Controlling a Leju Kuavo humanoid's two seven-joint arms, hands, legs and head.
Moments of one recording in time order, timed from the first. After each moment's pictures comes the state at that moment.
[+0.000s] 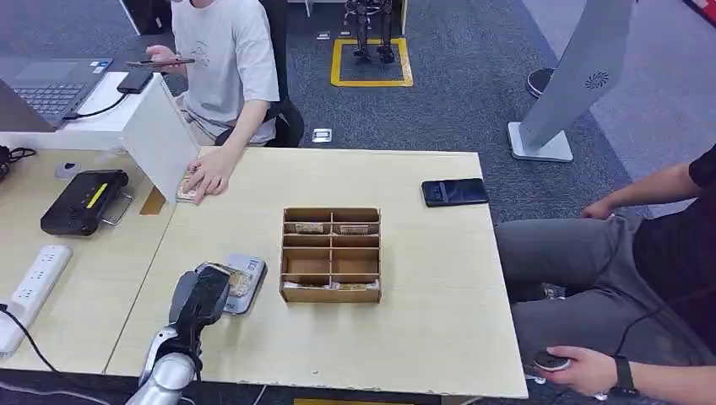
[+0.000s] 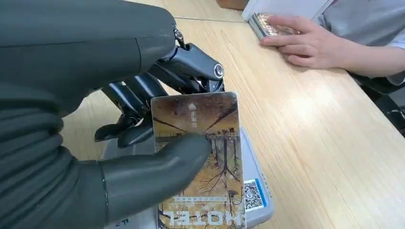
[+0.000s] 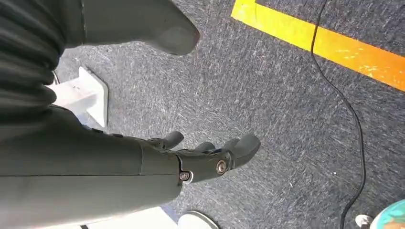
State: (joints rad) left arm -0.14 0.09 -0.21 -1.16 -0.35 0.38 -0.04; right arm 0.05 0.10 -0.97 -0.38 1.57 -0.14 -0.22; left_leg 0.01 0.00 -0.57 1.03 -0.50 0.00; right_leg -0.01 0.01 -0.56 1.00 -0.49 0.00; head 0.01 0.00
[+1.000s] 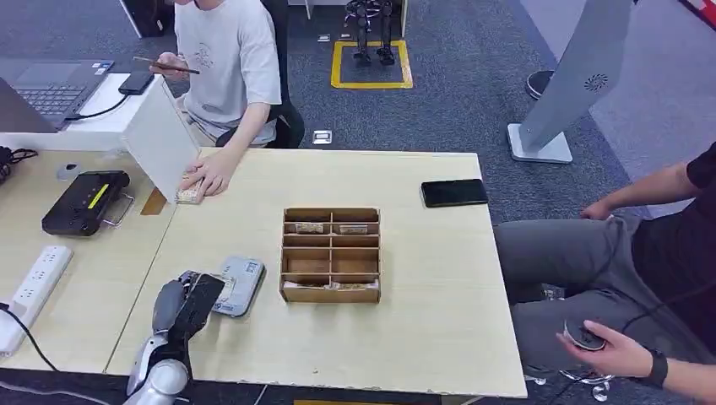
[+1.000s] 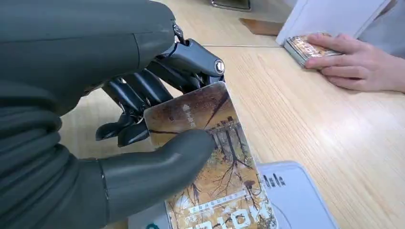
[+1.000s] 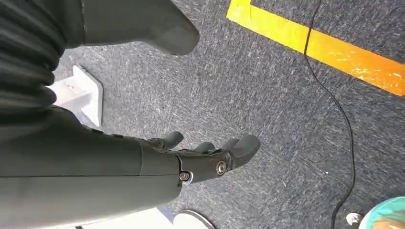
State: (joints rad) left arm -0.14 0.09 -0.12 -1.05 -0.50 0.42 0.01; right arm 0.05 0.10 -0.96 -0.35 1.57 -0.17 -0.23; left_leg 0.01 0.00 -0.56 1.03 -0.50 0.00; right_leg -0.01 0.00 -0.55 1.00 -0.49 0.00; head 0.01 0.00
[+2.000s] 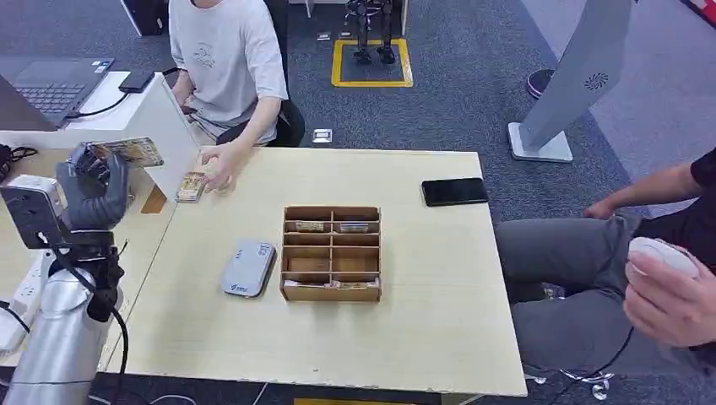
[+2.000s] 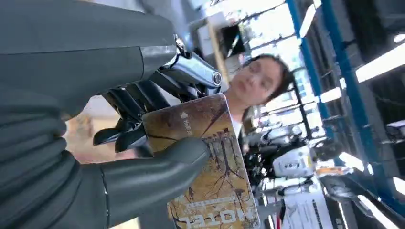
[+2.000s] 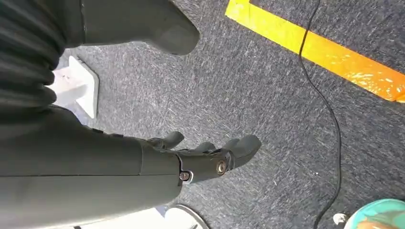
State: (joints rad) left arm -0.41 0.26 -0.05 -1.49 0.08 0.21 -0.26; right arm -0.01 0.03 -0.89 -0.19 1.57 -0.23 -0.22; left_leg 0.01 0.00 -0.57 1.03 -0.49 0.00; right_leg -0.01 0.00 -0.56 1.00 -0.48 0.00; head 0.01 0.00
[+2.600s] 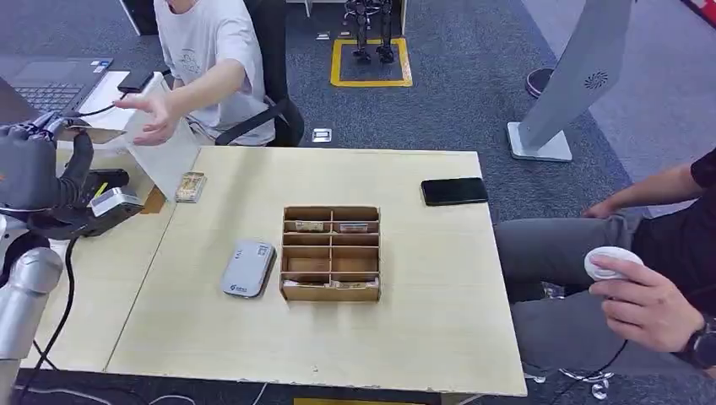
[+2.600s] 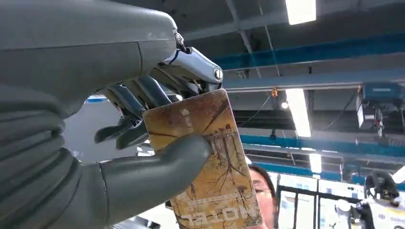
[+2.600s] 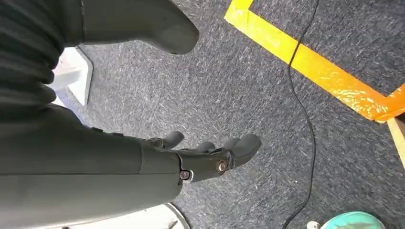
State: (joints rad) left arm -0.49 0.49 -0.10 -1.40 -0.91 0.52 -0.24; right arm -0.03 0.01 -0.80 -0.18 1.57 -0.16 -0.21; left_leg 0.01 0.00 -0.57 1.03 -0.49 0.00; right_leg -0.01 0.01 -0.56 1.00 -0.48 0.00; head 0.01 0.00
